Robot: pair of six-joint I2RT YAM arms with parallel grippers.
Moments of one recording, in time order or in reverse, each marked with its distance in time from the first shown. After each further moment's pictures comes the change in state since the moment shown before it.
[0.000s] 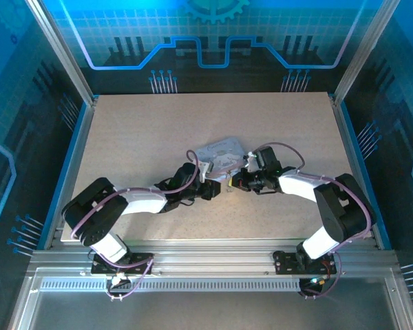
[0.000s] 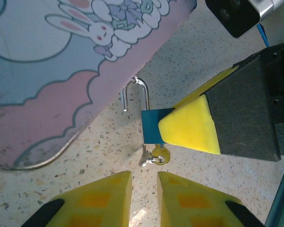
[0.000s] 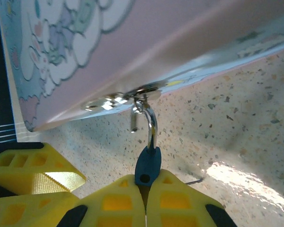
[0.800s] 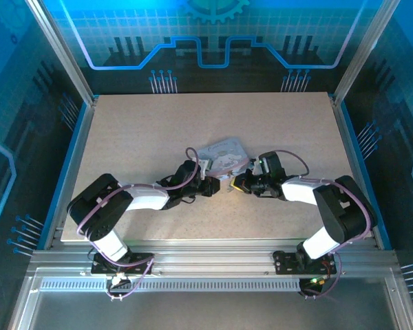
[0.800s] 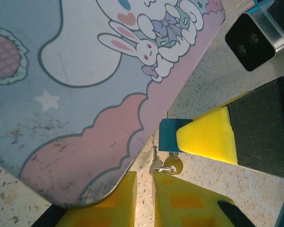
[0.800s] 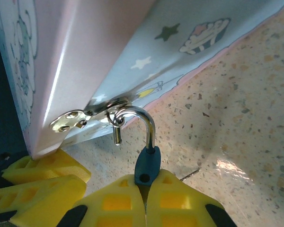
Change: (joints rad) left arm 0.022 0.049 0.033 0.001 0.000 -0.034; right arm -0.021 -0.021 -0.119 0.202 0.009 0.234
